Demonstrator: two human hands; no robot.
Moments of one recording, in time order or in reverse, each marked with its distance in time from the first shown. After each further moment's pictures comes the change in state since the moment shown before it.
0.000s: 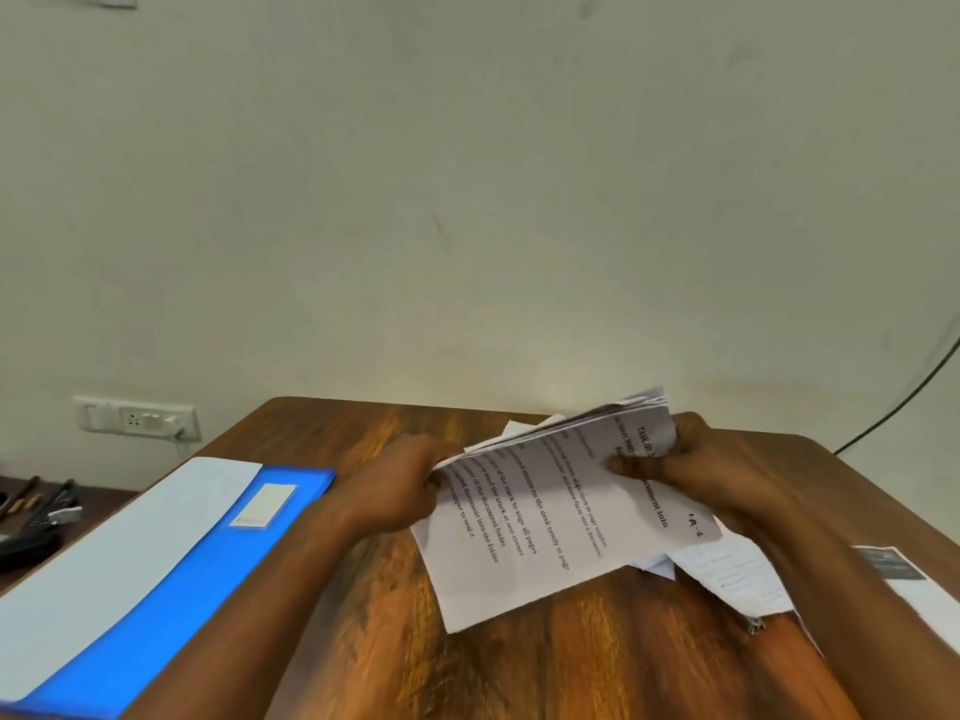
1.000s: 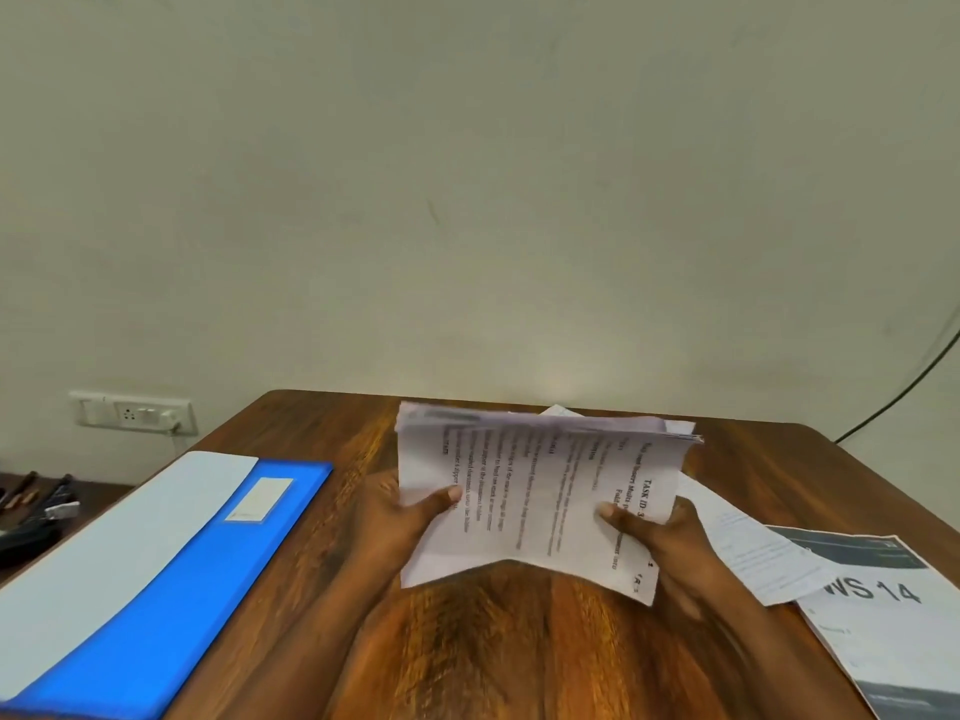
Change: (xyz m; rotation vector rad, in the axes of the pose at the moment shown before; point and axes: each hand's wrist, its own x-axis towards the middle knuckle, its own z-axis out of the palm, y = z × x) left_hand -0.024 -0.015 0.077 -0.849 0.422 -0.421; right_hand -0.016 0.096 0.067 0.505 0.232 0.161
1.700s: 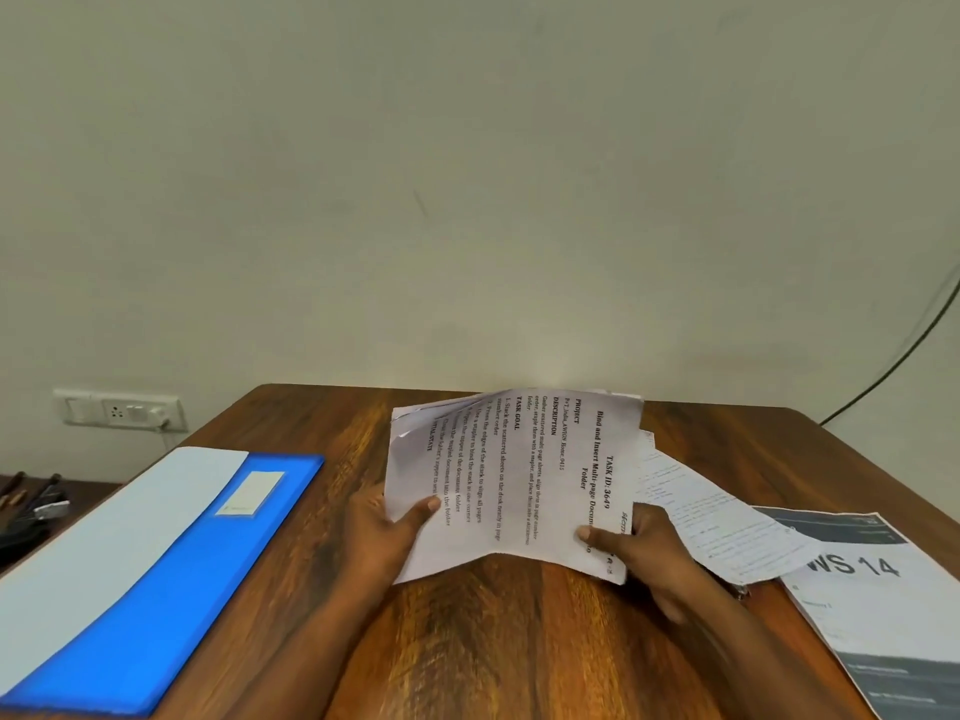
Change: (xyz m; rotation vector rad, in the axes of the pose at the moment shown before) left_hand -0.004 -0.030 0.003 0.186 0.143 -0.061; right_hand -0.005 0.023 0.002 -0.179 -0.012 0.136
